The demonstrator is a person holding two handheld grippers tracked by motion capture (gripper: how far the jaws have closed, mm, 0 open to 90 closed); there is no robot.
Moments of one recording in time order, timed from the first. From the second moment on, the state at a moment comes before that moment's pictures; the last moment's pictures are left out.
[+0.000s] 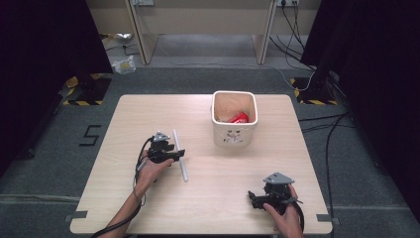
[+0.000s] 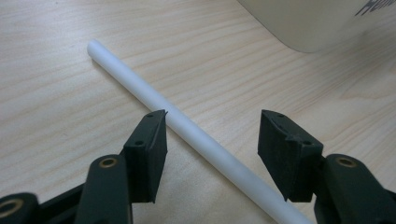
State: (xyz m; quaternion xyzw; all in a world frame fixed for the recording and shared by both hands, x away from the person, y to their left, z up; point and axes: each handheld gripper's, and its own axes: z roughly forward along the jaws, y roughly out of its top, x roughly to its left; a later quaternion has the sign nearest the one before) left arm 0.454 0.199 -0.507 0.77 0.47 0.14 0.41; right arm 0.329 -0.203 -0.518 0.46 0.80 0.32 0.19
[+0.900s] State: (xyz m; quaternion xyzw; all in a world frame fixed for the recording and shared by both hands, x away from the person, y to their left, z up) left arm 0.455 0.205 -0.511 0.80 0.45 0.16 0.36; right arm 0.329 -0.203 -0.518 0.46 0.80 0.32 0.19
